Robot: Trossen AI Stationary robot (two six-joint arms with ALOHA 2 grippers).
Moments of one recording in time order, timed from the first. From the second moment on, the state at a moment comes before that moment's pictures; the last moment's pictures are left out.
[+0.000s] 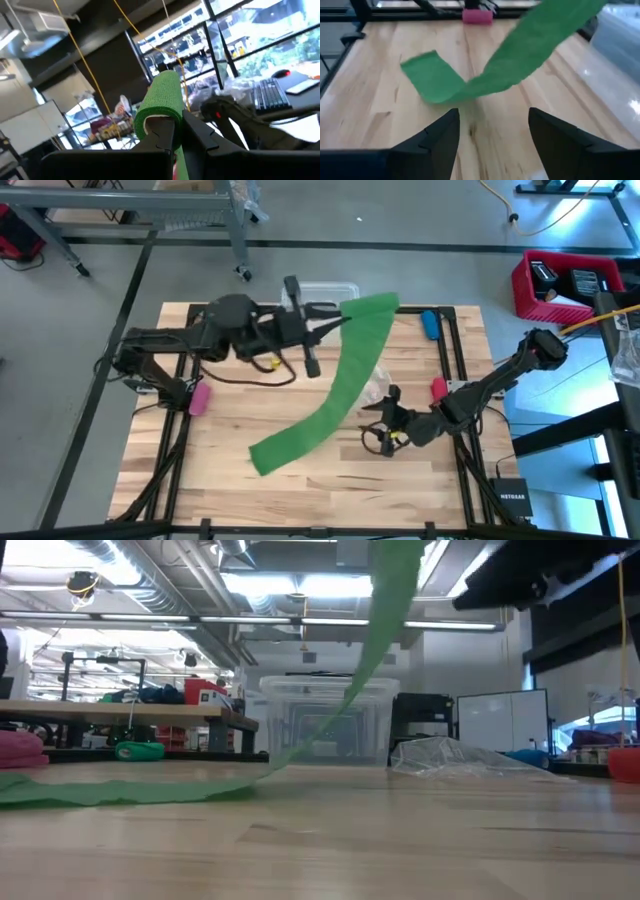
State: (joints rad) left arm -0.11 1.59 1.89 -0.04 -0.35 0.52; right arm 0.57 1.21 0.68 -0.02 0.66 0.32
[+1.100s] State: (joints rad) left arm -0.31 1.59 2.14 -0.32 -0.55 0.72; right arm 0.37 0.92 0.95 0.10 0.44 -0.14
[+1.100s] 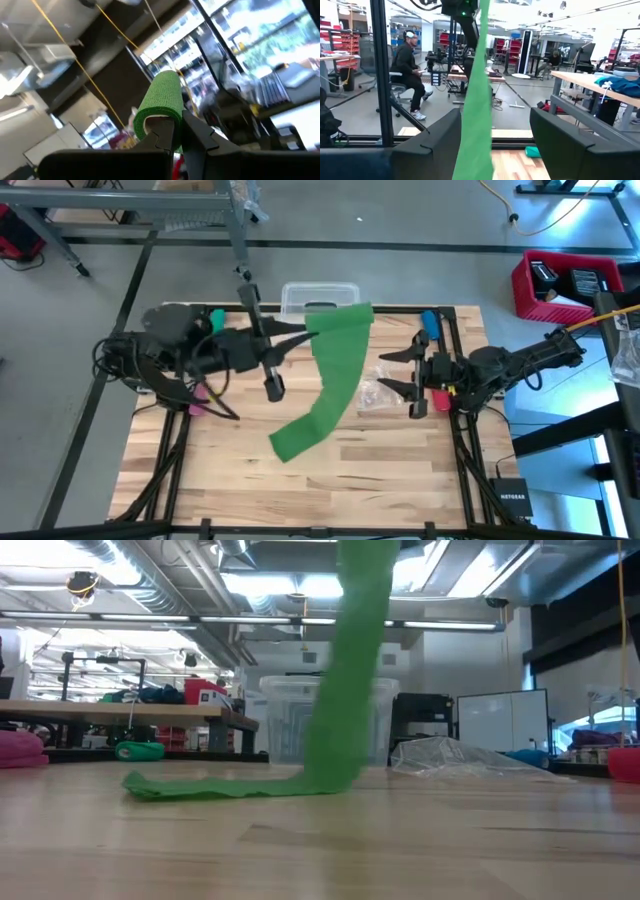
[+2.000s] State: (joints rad) left arm -0.30 1.64 2.07 -0.33 -0.55 0.65; right arm 0.44 0.94 0.95 -0.07 0.63 -0.06
